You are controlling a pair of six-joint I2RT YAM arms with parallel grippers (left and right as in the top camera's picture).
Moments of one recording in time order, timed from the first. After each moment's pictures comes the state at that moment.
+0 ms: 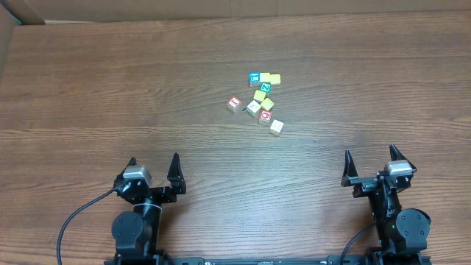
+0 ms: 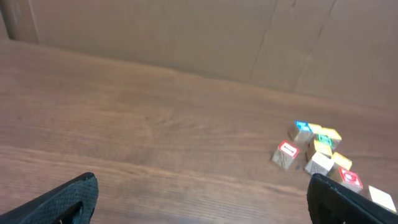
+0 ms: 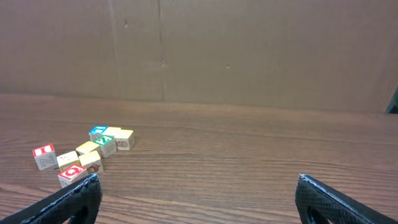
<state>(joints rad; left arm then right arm) 0.04 0.02 0.08 -0.21 0.03 -0.20 0.04 0.01 0.02 -0.03 -0.07 -0.01</state>
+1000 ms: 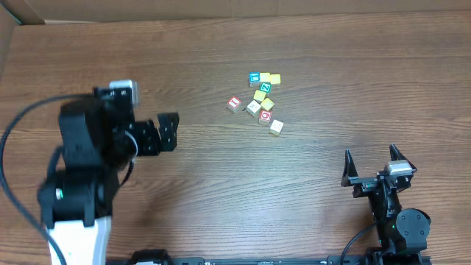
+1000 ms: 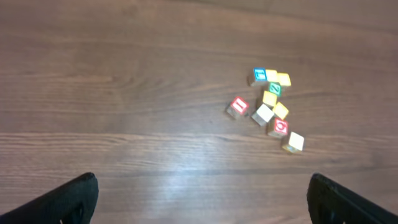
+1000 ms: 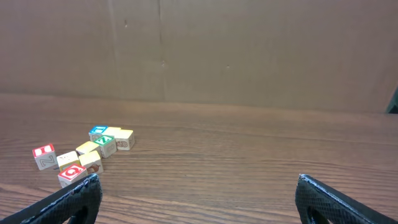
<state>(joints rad) 0.04 1.06 1.29 -1.00 0.22 -0.12 0.04 0.01 0.02 -0.03 -0.07 -0.01</state>
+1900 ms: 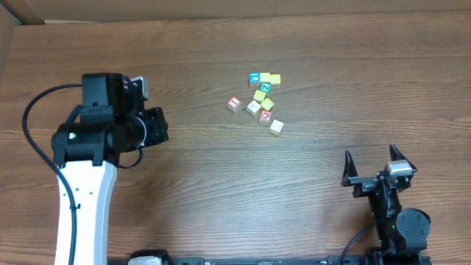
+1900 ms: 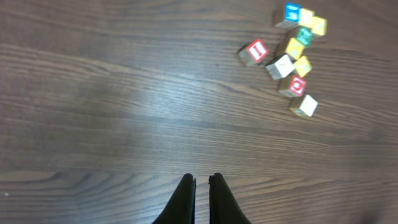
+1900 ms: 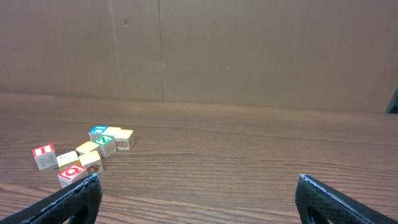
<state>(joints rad) 0.04 1.28 1.33 -1.14 0.24 -0.24 0.04 0.01 0.02 -0.03 -0.07 -0.01</state>
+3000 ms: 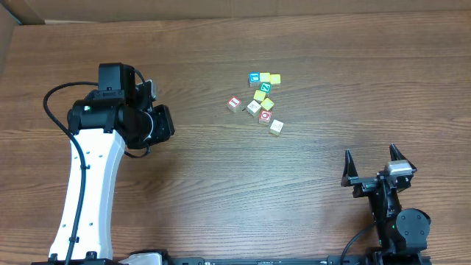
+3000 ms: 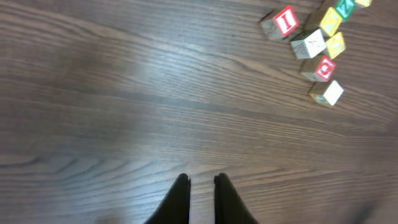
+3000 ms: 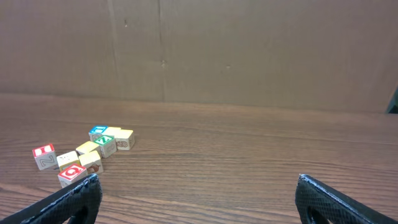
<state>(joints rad) 0.04 1.44 1.33 -1.17 0.26 -0.26 0.04 0.01 0.02 -0.03 -0.07 -0.01</state>
